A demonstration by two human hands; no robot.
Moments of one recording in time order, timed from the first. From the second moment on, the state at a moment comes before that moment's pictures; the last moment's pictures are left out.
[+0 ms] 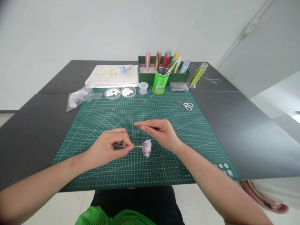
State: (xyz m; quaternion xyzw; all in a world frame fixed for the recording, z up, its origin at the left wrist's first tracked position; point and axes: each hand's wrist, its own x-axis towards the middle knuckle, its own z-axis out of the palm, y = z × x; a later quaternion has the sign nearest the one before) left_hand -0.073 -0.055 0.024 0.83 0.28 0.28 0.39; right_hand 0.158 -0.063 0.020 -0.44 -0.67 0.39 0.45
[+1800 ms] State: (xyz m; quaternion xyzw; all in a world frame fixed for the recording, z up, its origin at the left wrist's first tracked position) left_hand -0.069 -0.046 0.028 0.51 0.37 0.41 0.66; right_hand 0.145 -0.051 -0.003 -0.46 -0.47 0.61 0.44
